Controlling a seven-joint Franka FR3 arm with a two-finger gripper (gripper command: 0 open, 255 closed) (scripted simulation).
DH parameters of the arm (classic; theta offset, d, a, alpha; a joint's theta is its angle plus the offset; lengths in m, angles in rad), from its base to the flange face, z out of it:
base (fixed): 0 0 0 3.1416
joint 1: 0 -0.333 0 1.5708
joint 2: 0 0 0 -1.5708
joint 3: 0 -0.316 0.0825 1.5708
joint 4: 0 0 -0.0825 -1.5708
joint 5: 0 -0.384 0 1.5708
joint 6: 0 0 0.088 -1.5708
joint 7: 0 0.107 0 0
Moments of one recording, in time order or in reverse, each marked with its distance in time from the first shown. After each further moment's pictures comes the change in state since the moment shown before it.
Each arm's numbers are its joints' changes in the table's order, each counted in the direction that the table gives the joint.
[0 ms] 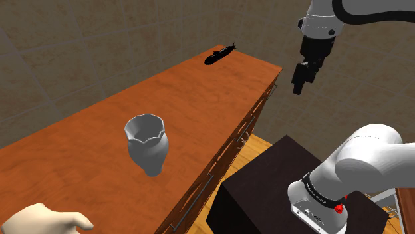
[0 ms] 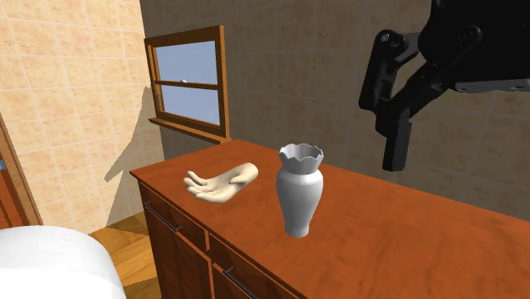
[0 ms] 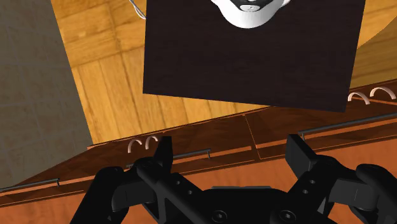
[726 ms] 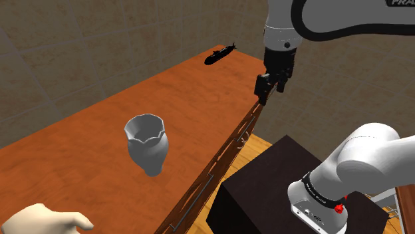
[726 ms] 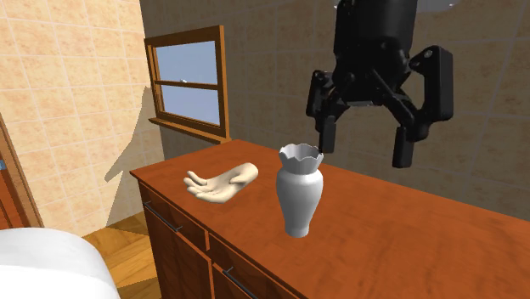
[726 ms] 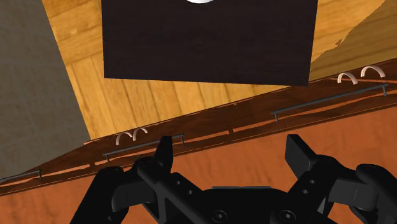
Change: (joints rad) arm -0.048 0.163 -0.213 -0.051 -0.144 -0.116 0.259
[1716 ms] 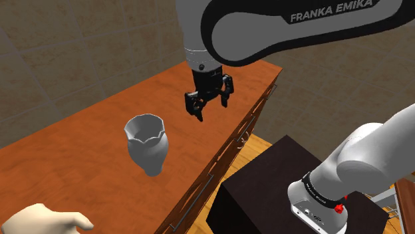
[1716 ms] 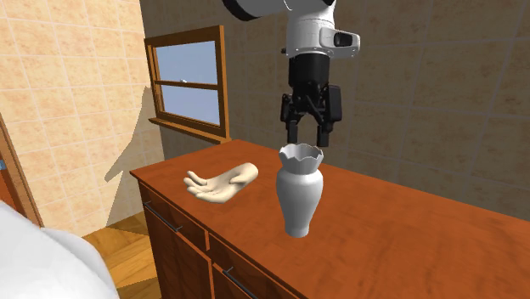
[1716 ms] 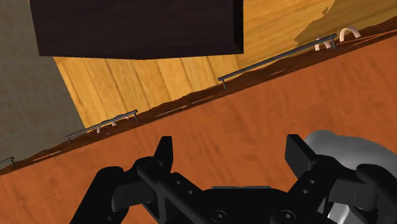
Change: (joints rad) arm -0.008 0.489 -0.318 -0.322 0.024 -0.157 0.457
